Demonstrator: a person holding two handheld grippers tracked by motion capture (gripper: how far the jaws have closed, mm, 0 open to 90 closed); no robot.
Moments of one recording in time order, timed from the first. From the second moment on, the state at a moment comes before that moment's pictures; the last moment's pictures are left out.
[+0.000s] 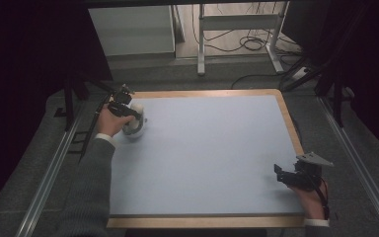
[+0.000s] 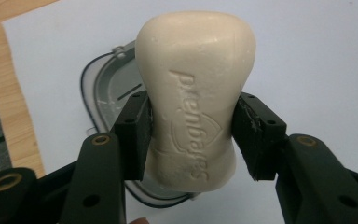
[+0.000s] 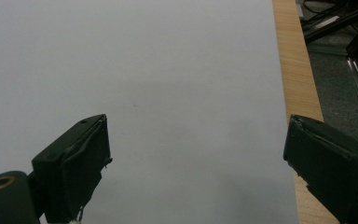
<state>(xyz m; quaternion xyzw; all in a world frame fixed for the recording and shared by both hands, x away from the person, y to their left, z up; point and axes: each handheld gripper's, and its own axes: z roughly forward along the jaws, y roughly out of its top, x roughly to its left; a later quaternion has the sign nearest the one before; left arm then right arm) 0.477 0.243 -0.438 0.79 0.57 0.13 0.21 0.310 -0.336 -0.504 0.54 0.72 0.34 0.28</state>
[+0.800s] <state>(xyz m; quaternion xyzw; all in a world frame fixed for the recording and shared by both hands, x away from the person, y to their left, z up) 0.487 0.237 -0.463 0.78 0.58 0.12 0.21 0.310 -0.336 -0.506 0.54 0.72 0.34 0.28</state>
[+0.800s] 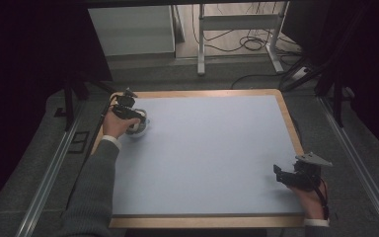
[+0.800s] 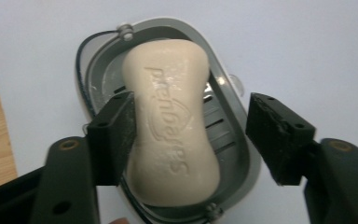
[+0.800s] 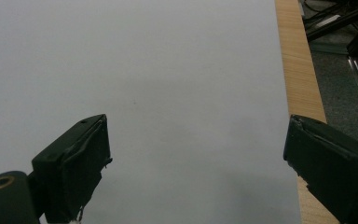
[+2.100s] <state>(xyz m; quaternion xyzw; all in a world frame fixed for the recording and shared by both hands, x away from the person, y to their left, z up) 0.362 0.195 -0.483 0.81 0.45 0.12 0.35 0.308 -0.333 -0.503 0.53 0.72 0.34 0.29</state>
